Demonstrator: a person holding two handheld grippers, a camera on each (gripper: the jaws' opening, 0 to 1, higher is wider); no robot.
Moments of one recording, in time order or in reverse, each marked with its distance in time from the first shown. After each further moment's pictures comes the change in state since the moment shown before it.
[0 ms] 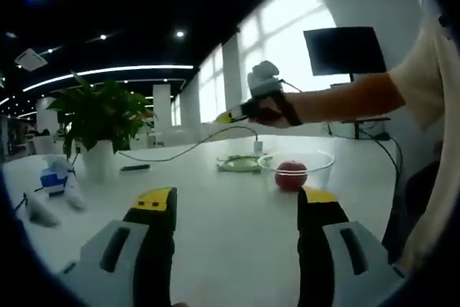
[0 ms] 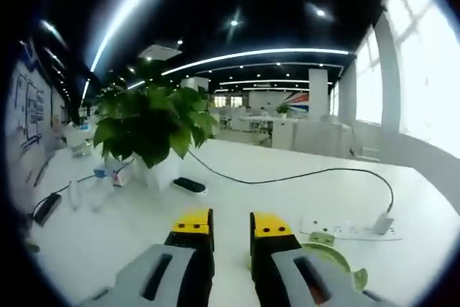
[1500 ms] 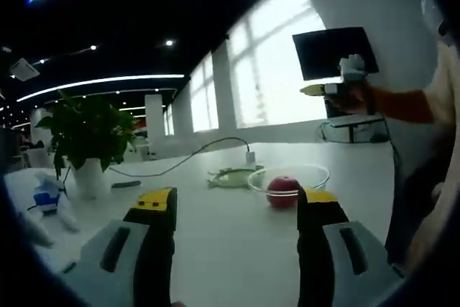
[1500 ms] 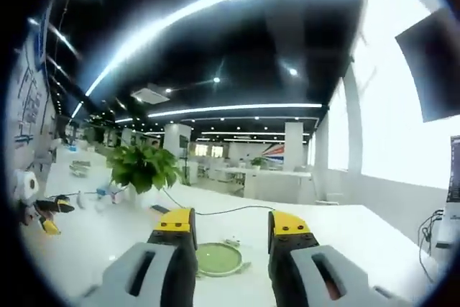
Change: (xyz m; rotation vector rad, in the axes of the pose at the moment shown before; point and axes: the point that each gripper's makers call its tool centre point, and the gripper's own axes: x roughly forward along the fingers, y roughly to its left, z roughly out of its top) left arm 0.020 -0.015 0.026 0.034 -0.053 -0.038; right arm -0.252 -0.145 0.019 -0.054 -0.304 -0.154
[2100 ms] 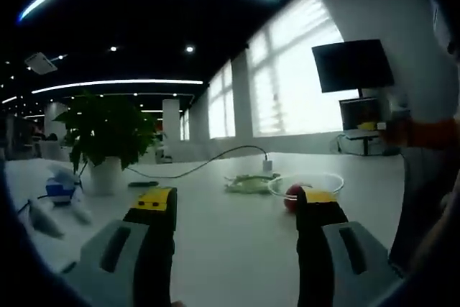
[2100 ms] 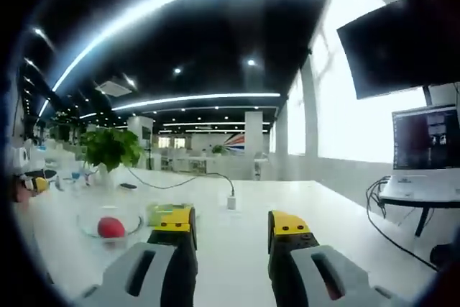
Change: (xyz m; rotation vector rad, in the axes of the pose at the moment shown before) left arm -0.019 0.022 0.002 -0.043 -0.040 0.090; right arm -0.123 -0.076 -0.079 0.038 0.074 -0.224
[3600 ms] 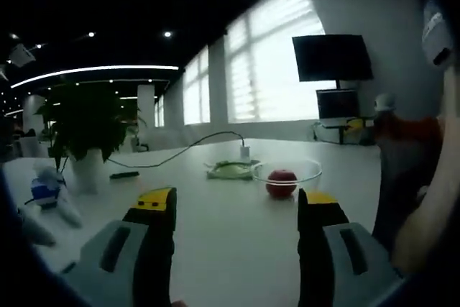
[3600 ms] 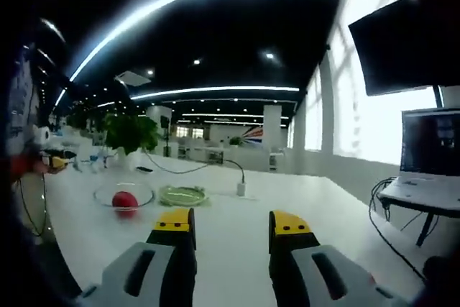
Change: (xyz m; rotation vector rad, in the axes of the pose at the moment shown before) left arm -0.003 0.006 -0.004 0.012 0.087 -0.179; right arm -0.025 0.002 0.000 -0.077 0.019 0.178
